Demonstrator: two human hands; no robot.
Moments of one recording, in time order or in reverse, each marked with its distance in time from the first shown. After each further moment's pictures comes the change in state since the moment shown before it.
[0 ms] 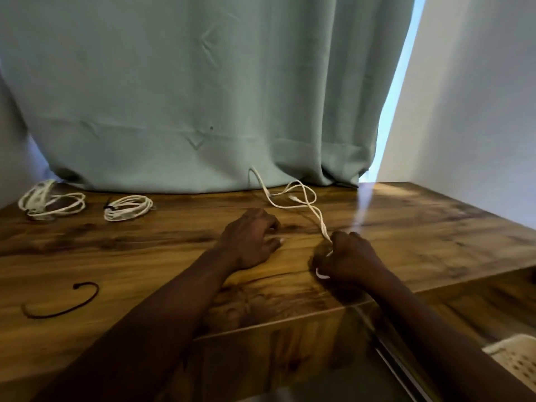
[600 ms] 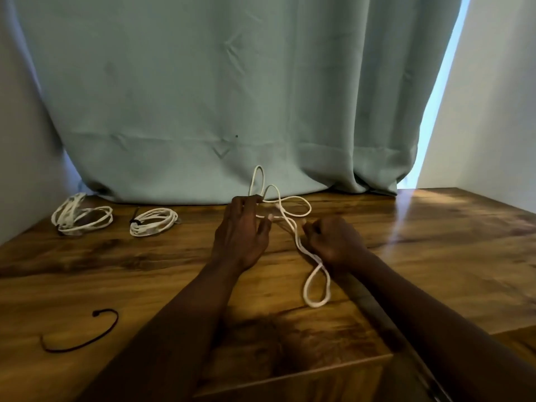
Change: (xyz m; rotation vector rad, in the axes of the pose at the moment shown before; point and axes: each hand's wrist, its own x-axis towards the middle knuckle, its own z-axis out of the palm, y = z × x) left_hand 0.012 -0.052 -0.014 -0.089 0.396 -0.276; right_hand 0.091 -0.070 0.024 0.122 0.120 -0.272
